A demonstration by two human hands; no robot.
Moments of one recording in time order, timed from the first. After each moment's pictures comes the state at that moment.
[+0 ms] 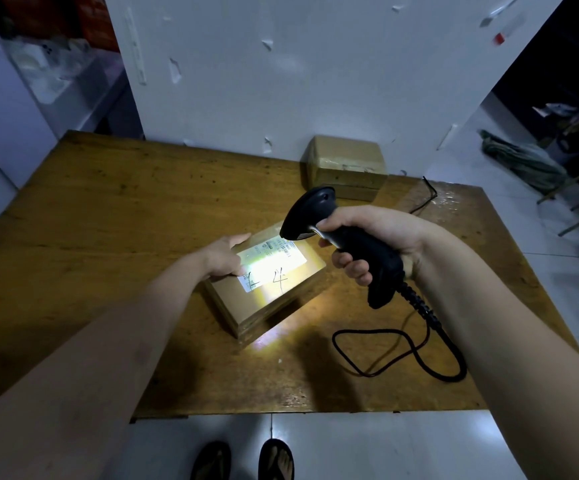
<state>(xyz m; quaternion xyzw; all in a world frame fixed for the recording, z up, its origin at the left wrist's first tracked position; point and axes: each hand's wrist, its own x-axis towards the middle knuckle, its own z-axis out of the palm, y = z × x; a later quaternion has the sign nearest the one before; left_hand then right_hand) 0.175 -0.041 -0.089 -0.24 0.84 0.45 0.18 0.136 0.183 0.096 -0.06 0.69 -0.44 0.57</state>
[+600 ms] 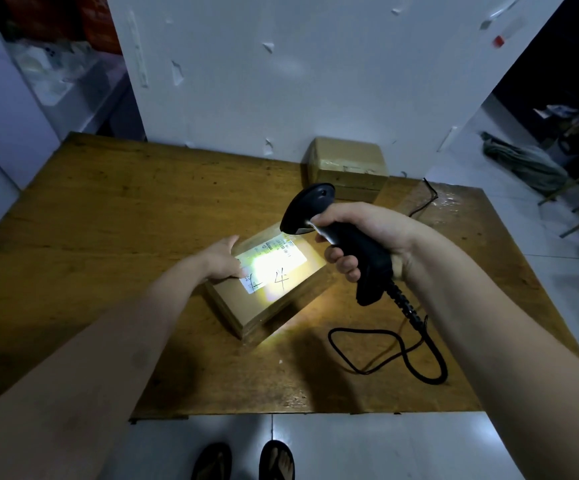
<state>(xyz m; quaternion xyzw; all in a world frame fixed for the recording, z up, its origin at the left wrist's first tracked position) 0.182 -0.039 -0.082 -0.25 0.85 0.41 0.21 0.144 0.175 0.098 -0.05 0.69 -0.47 0.54</state>
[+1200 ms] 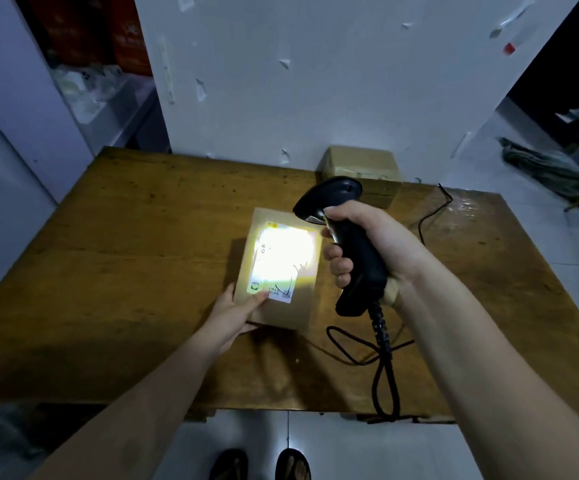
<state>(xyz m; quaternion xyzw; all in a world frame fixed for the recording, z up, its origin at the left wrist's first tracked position) 0.267 0.011 -0.120 -0.36 0.52 0.78 0.02 0.200 0.173 0.109 0.00 0.61 -0.65 0.44</state>
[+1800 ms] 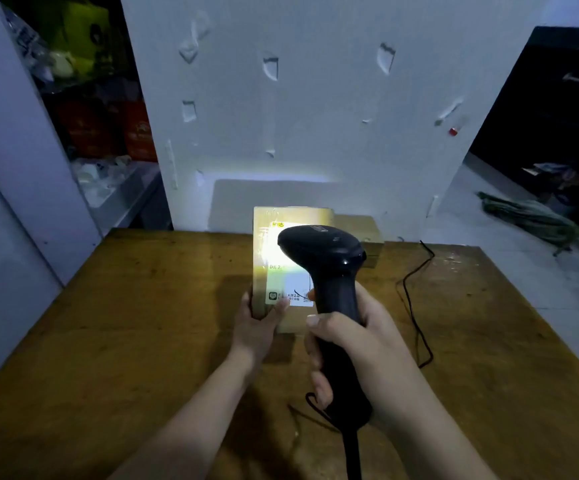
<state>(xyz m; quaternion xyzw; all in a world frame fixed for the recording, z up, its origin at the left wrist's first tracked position) 0.220 0.032 -0.036 -0.24 0.63 0.72 -0.16 0.262 0.201 0.133 -0.22 0.62 -0.70 0.29</state>
